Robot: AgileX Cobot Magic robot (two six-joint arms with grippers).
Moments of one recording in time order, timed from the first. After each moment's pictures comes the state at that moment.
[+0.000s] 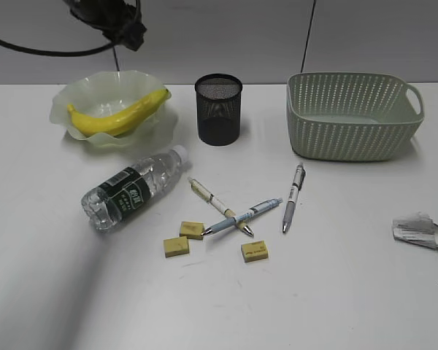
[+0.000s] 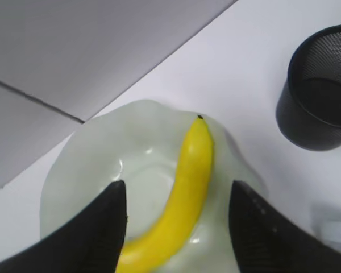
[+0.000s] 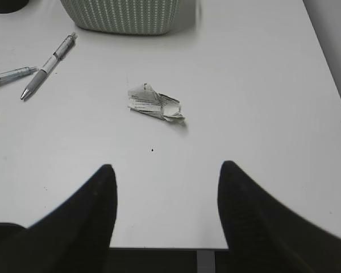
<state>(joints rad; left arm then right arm) -0.35 2.09 -1.93 0.03 0.81 0.34 0.05 0.10 -0.51 0.00 1.04 -0.02</state>
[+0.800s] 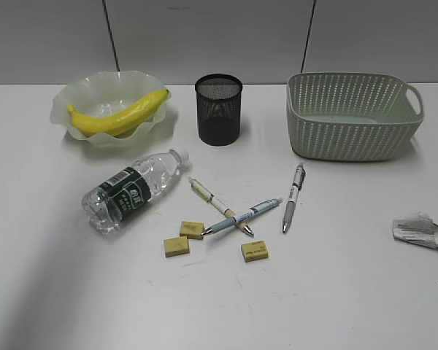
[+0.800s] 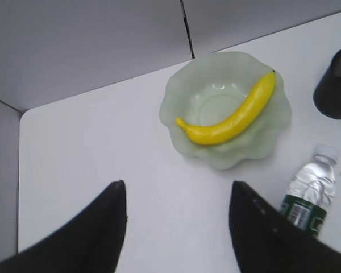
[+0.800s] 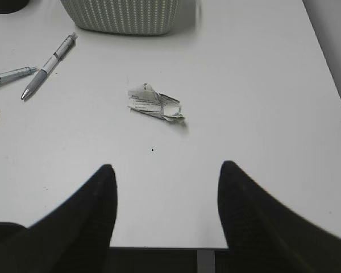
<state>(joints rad) -0.27 1.48 -1.78 0.17 1.21 0.01 0.05 0.10 -0.51 0.00 1.04 -0.02</state>
